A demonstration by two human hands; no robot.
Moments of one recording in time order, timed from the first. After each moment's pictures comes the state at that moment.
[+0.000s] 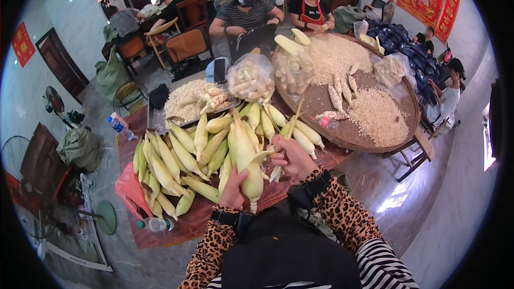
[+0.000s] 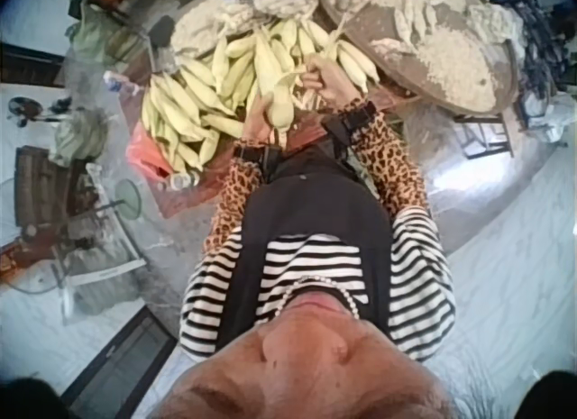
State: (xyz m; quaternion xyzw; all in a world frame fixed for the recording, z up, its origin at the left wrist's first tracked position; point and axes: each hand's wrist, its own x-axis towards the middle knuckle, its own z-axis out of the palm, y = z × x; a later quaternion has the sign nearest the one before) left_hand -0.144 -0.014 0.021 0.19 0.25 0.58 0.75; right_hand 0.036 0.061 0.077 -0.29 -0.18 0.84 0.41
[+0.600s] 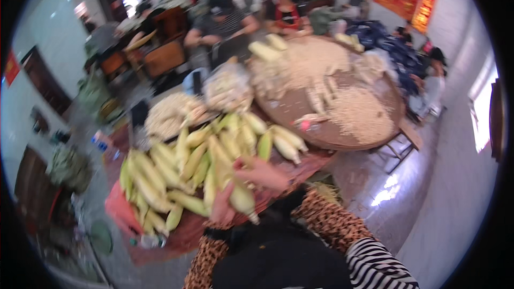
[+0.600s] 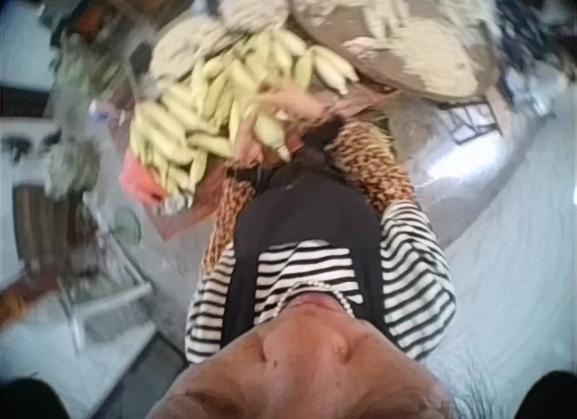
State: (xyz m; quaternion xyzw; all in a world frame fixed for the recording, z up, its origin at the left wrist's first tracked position) left_hand -0.119 -0.018 0.025 0.15 0.28 0.56 0.77; right_hand 0.033 0.041 0.096 -0.46 -0.62 0.59 0.24
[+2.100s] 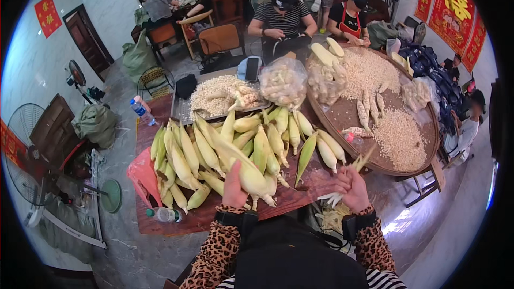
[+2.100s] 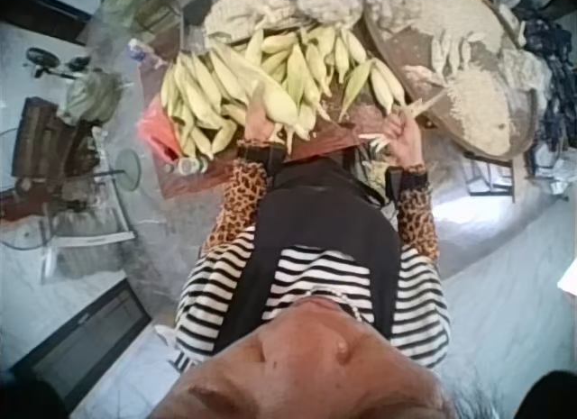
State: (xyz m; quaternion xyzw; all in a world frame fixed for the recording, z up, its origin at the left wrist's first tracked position) left_hand -0.182 0.009 0.013 0.08 0.33 0.67 0.65; right_hand 0.137 0.027 0.037 -0.28 0.00 0.83 0.49
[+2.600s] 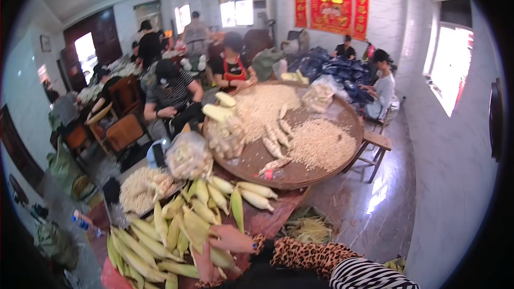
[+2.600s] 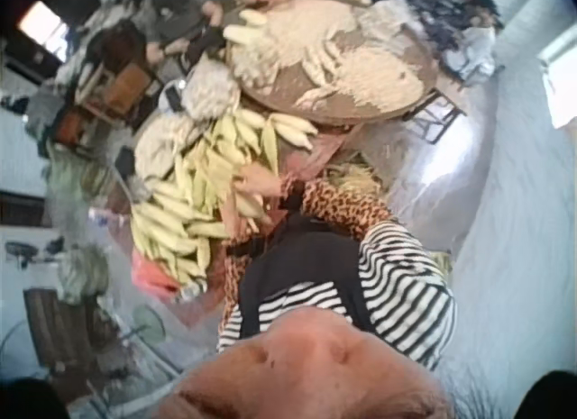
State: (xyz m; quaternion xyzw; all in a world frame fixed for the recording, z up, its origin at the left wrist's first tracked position) left_hand -0.123 -0.016 0.027 0.26 0.43 0.61 0.62; right_hand 0.006 0.031 0.050 -0.44 -0.76 0.37 0.31
